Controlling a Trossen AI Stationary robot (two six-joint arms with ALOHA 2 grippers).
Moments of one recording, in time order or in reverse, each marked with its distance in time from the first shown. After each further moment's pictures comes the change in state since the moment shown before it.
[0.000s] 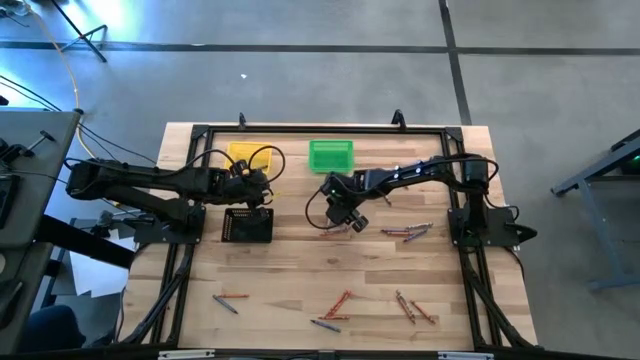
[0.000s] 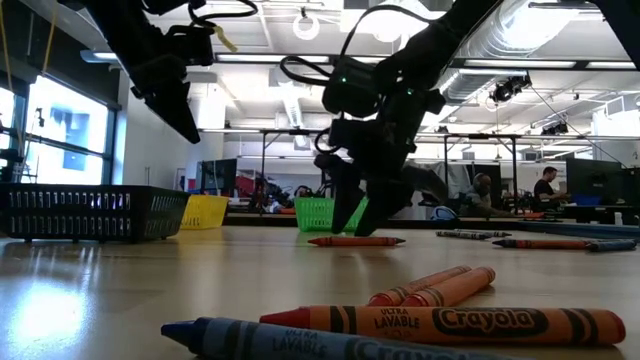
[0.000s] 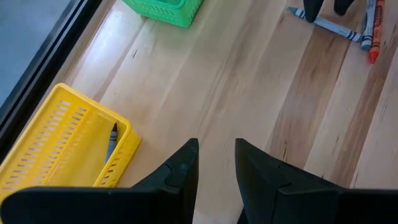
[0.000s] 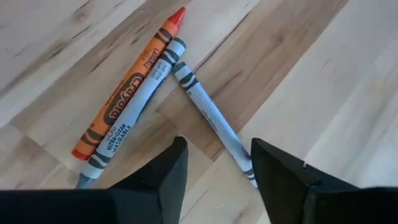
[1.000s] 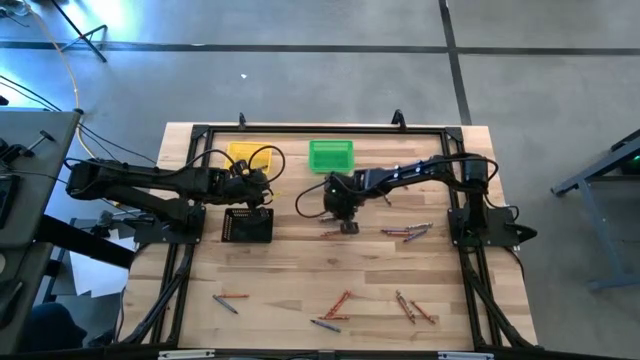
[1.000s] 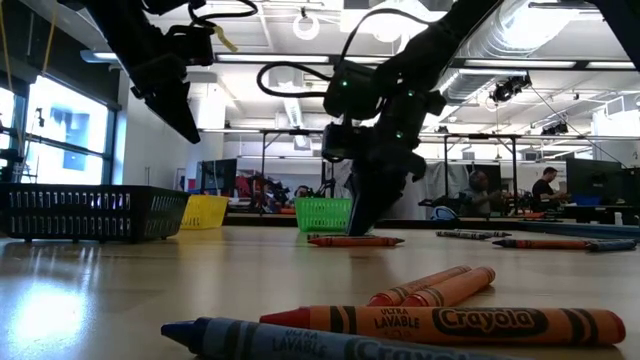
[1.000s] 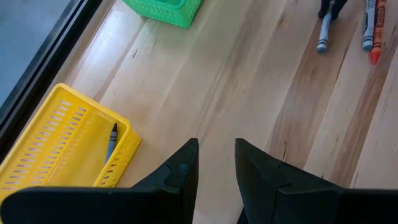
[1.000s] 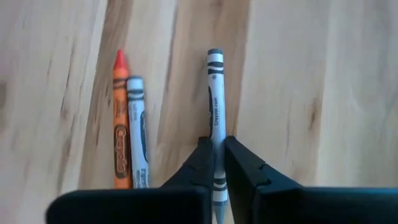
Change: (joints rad) left arm 0.000 0.000 0.000 0.001 0.000 0.000; right arm -0.011 0.002 -0.001 -0.022 -0.037 0.696
